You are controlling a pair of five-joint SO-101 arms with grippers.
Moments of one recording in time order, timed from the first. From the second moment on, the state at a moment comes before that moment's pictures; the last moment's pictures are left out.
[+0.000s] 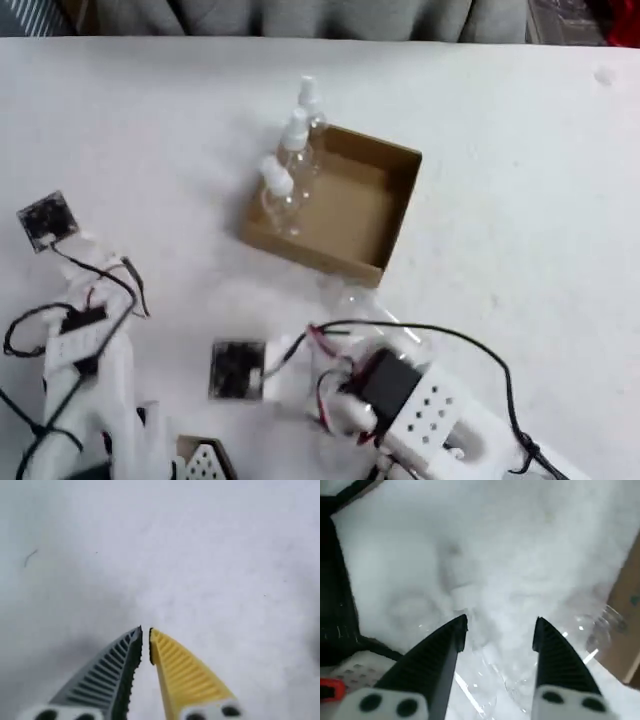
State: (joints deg) left arm -27.4 -34.9 75.5 18.2 13.1; right arm -58.5 -54.8 52.0 84.8 36.5
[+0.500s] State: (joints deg) left arm -33.8 -12.4 60.0 19.1 23.9; right arm -65.6 -54.8 66.6 70.7 38.8
